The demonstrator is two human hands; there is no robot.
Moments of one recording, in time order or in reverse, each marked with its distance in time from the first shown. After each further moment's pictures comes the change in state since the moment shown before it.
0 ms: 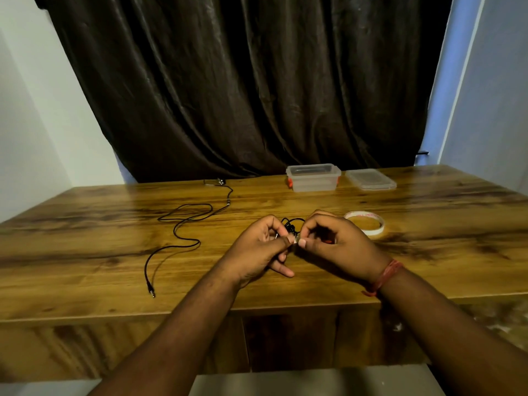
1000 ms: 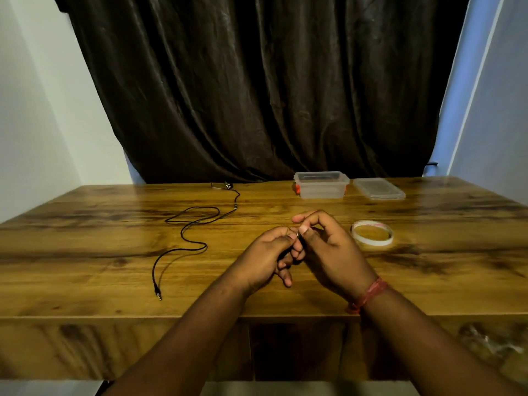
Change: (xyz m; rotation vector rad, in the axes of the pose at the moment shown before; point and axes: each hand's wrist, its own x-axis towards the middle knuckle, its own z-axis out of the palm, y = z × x) left_hand 0.002 0.002 0.002 -0.091 -0.055 -0.018; right_hand 0.014 -0.015 0.038 0.263 0.233 0.066
